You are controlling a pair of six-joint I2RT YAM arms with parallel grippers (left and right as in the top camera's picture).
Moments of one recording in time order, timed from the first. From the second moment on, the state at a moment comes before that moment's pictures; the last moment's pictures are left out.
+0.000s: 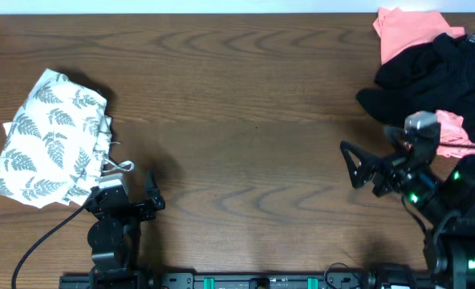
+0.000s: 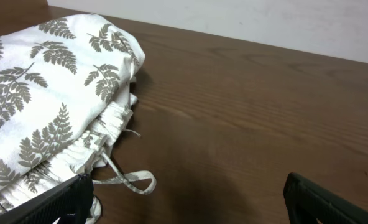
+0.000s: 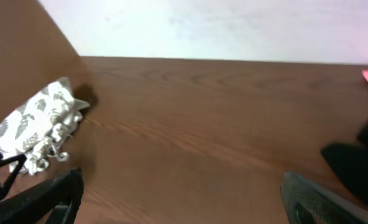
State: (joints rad) left arm 0.08 0.02 0.12 -0.41 -0.03 -0.14; right arm -0.06 0.69 0.88 -0.60 -0.58 0.11
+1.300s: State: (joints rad) left arm 0.08 0.02 0.12 -0.41 -0.03 -0.14; right arm -0.37 1.79 1.52 -0.61 0.11 0.49
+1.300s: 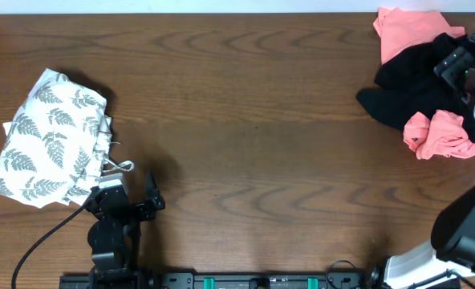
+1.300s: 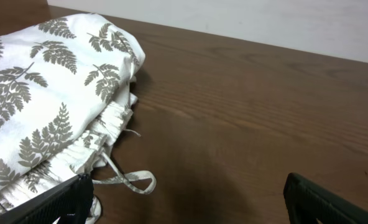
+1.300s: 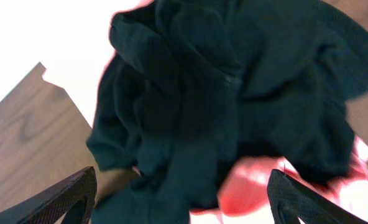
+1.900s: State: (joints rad) left arm 0.08 0.02 0.12 -0.41 -0.03 -0.14; right arm -0.37 2.04 1.52 -0.45 0.16 0.51
